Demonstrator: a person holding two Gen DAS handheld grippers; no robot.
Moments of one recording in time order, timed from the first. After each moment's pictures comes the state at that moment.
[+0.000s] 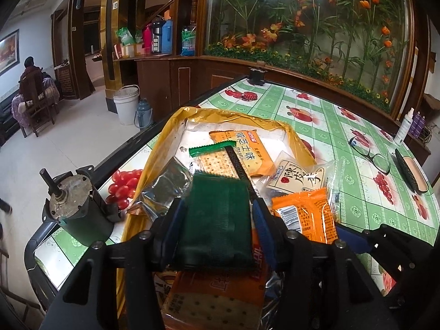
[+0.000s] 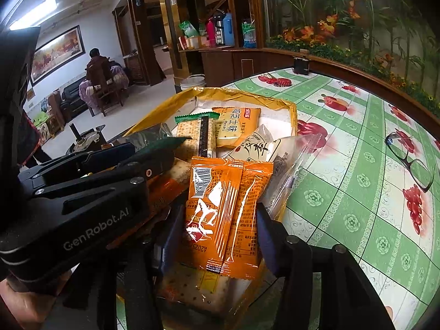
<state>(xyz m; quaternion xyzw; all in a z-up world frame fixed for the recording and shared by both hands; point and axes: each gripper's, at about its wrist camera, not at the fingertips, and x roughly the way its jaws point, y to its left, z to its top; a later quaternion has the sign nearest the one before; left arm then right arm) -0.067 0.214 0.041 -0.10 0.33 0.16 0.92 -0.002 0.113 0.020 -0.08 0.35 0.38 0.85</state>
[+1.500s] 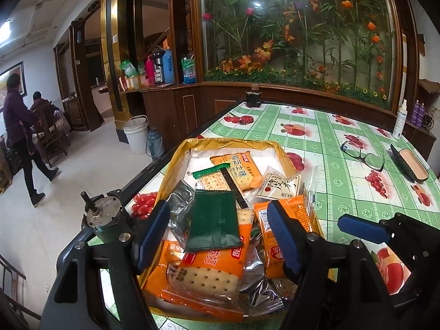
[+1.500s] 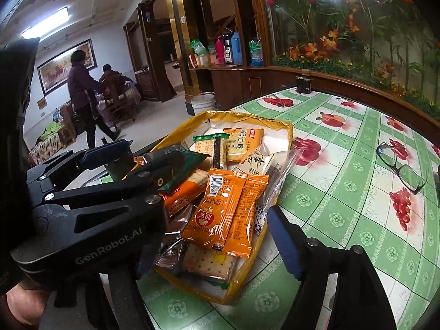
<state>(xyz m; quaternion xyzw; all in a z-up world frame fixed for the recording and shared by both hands) -0.101 0.172 0.079 -0.03 0.29 0.19 0.94 -0.030 0.079 0.046 -0.05 0.31 0.40 0.86</state>
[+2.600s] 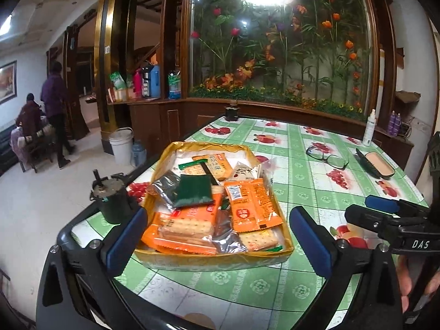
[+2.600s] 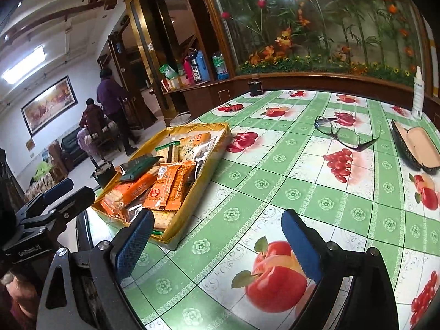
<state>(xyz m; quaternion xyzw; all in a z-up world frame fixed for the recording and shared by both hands) -0.179 0.136 0.084 -0.04 0.23 0.15 0.96 -0.044 -0.044 0.045 0.04 0.30 0.36 0.88</state>
